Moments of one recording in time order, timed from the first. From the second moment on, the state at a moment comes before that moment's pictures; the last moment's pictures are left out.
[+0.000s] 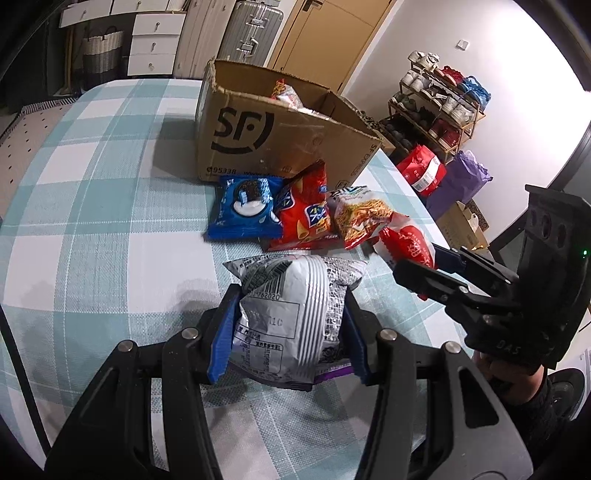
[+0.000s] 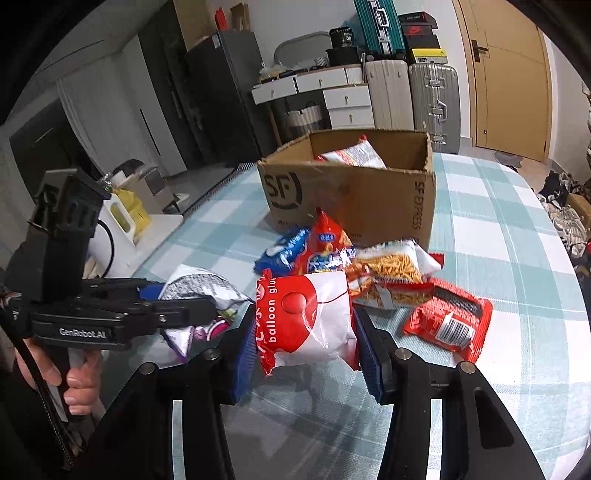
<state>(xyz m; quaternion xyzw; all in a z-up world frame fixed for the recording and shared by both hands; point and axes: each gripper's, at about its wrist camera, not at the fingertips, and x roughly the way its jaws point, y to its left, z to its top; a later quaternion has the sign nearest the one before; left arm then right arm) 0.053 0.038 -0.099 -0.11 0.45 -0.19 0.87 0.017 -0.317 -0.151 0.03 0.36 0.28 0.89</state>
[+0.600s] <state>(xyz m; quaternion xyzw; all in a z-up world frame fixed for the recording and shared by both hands) 0.094 0.029 -0.032 -0.09 0.41 -0.20 0.89 0.039 -0.324 -0.098 0.04 0.32 0.30 0.90</state>
